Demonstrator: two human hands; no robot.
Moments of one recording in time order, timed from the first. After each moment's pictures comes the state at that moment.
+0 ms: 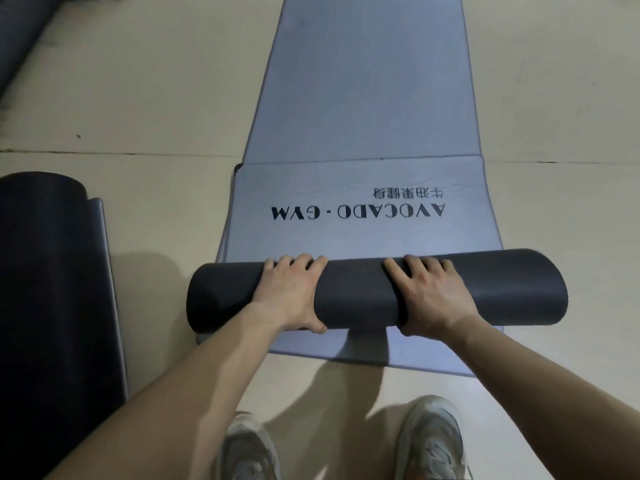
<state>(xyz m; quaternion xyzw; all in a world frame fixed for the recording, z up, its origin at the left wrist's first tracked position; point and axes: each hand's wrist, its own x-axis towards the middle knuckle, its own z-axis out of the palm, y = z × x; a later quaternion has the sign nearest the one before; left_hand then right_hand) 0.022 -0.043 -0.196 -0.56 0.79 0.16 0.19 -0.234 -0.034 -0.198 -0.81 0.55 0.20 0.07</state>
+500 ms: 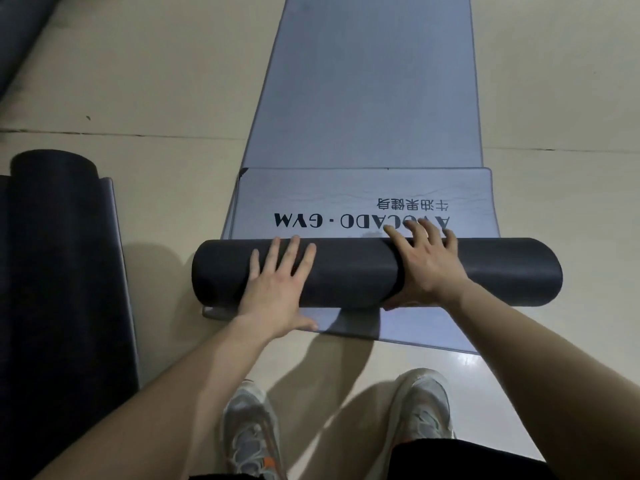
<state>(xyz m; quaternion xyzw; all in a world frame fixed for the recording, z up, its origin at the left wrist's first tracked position) 0.031 0.018 -0.183 -0.61 0.76 0.13 0.18 -0.236 -0.034 -0.174 -0.78 0.59 0.17 0.14</state>
